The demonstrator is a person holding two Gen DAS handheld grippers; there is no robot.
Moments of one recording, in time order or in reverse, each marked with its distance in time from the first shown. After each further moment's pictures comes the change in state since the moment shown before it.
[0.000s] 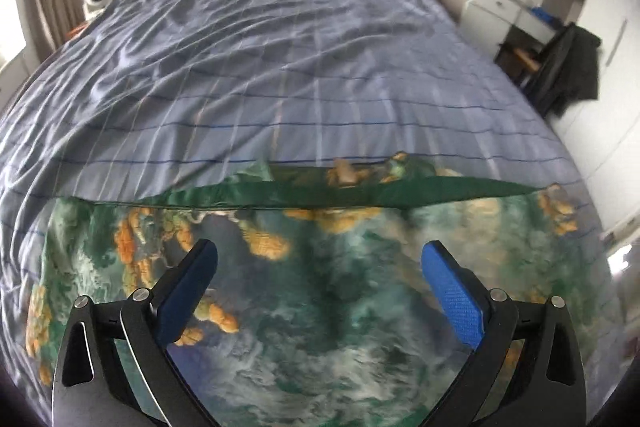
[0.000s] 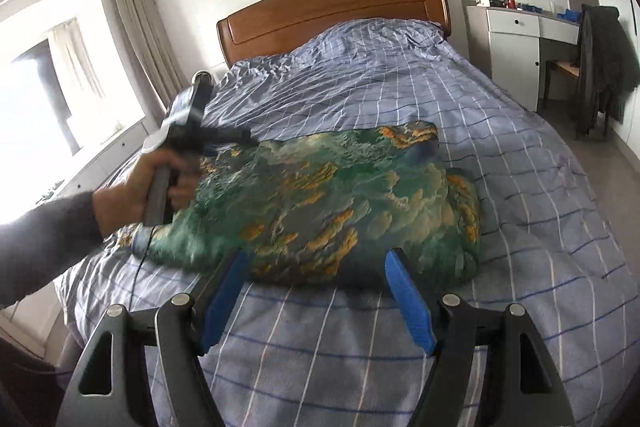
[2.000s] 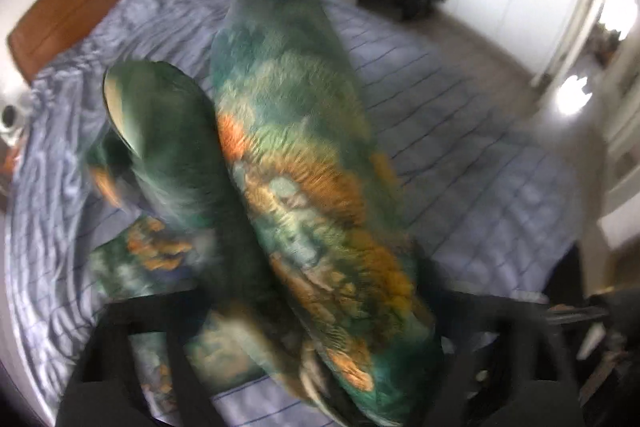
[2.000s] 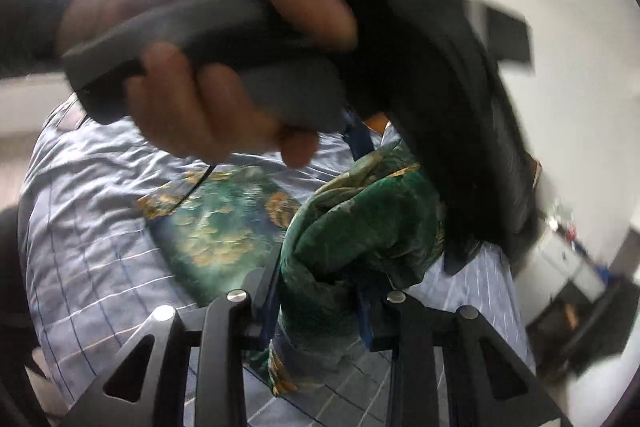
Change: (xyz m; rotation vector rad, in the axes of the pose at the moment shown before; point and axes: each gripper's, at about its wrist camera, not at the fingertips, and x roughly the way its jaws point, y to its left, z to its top) left arm -0.164 -0.085 -0.035 0.496 0.146 -0.125; right arm 0.025 0.204 0.009 -0.808 -0.237 -0.015
